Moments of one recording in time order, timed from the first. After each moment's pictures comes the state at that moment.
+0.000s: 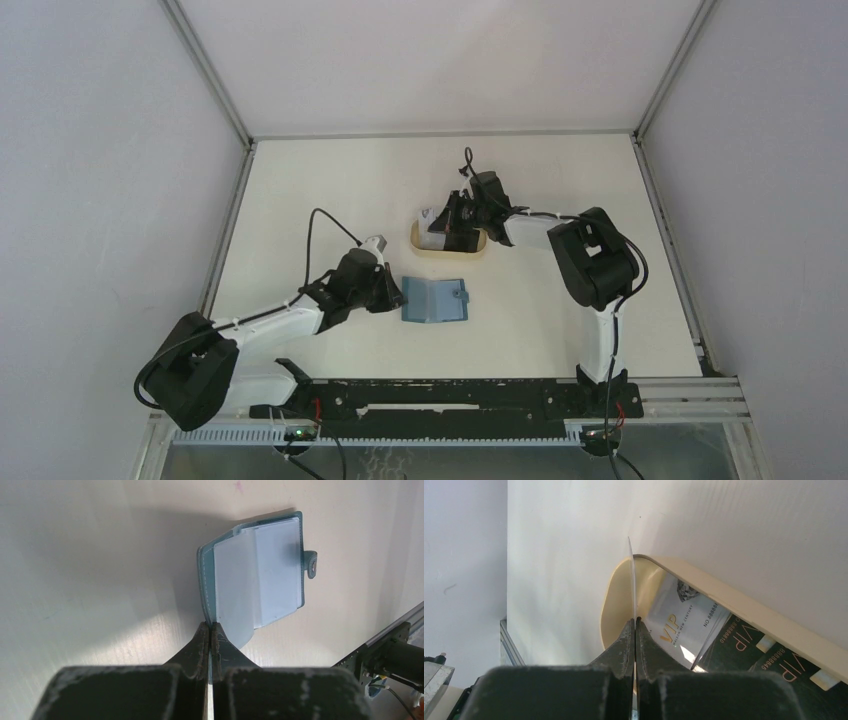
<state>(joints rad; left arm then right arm) -0.65 1.23 0.48 -0.01 0.10 -0.72 0.49 2.00 1.19 0.19 -0.45 0.70</state>
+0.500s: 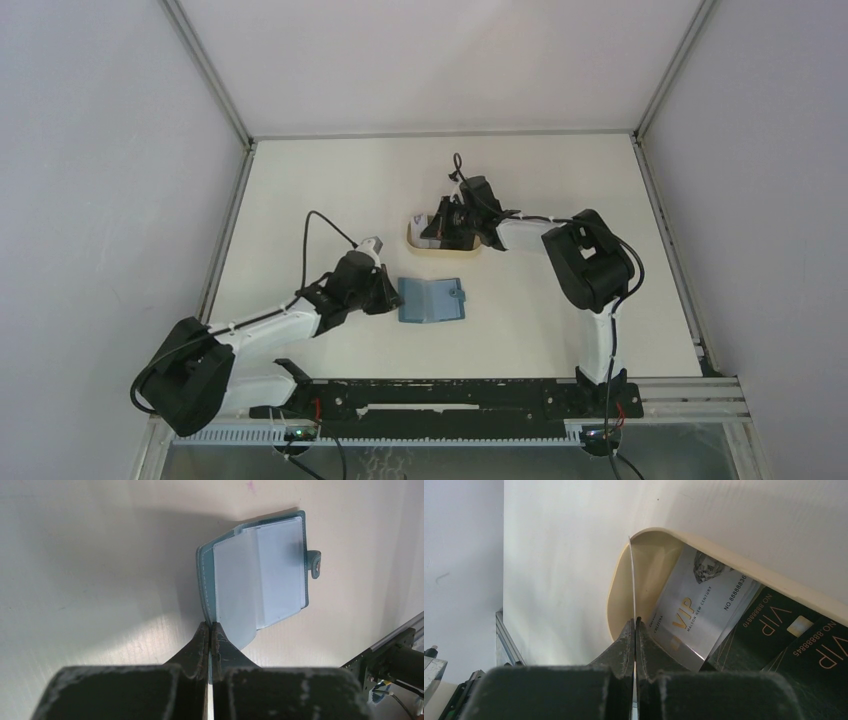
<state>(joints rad) -0.65 1.20 0.46 -0.03 0.07 -0.73 0.54 2.01 1.19 0.18 -0.43 0.70</state>
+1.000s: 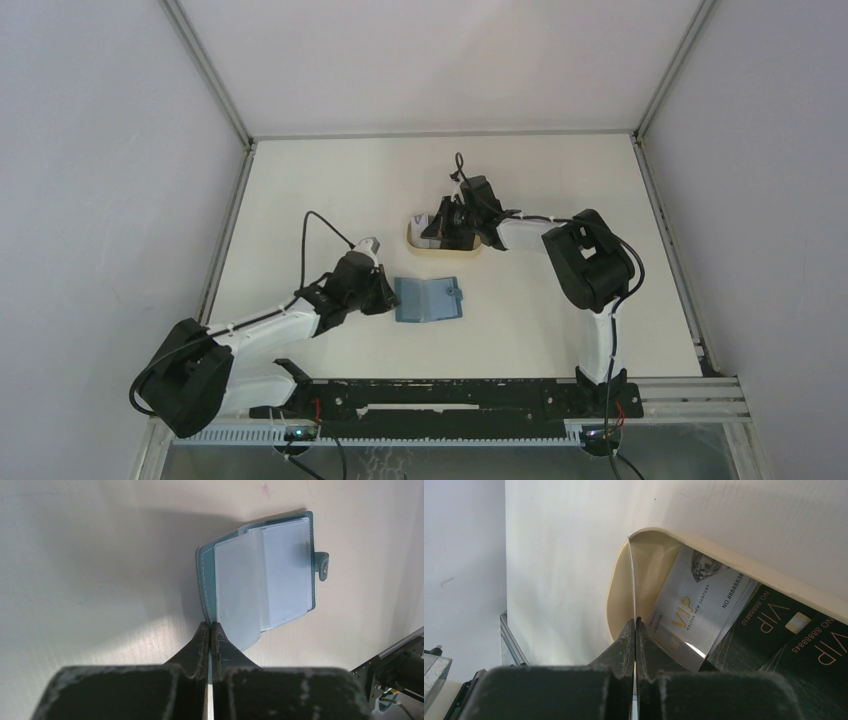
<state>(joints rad) -0.64 1.19 0.46 -0.05 0.04 -0.74 0.54 2.01 1.19 0.18 -0.43 0.72</state>
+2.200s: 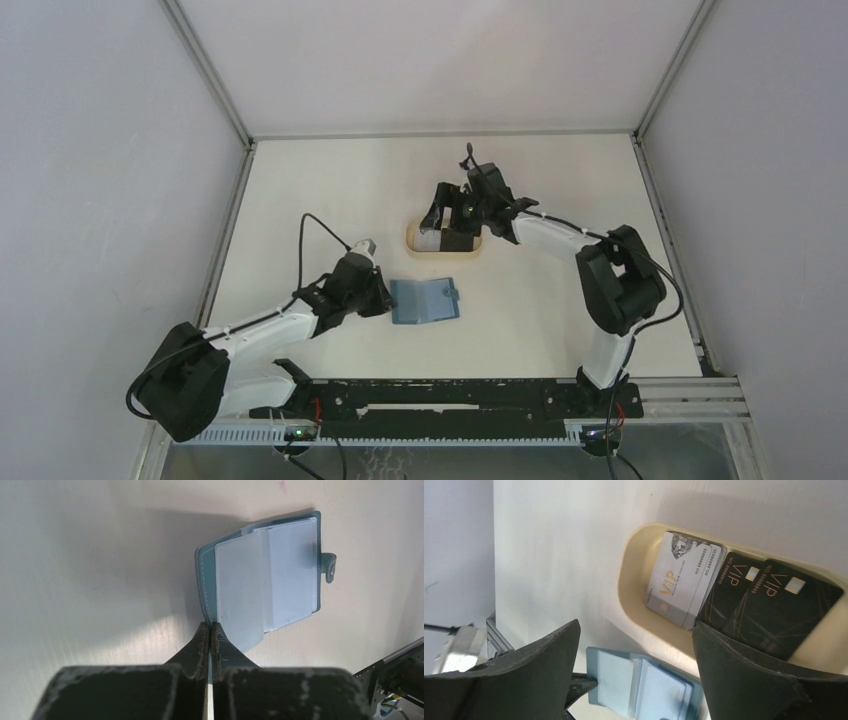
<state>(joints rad) -0.64 1.17 0.46 -0.11 0.02 -0.76 0.54 1.84 1.22 -0.10 -0.32 0.66</state>
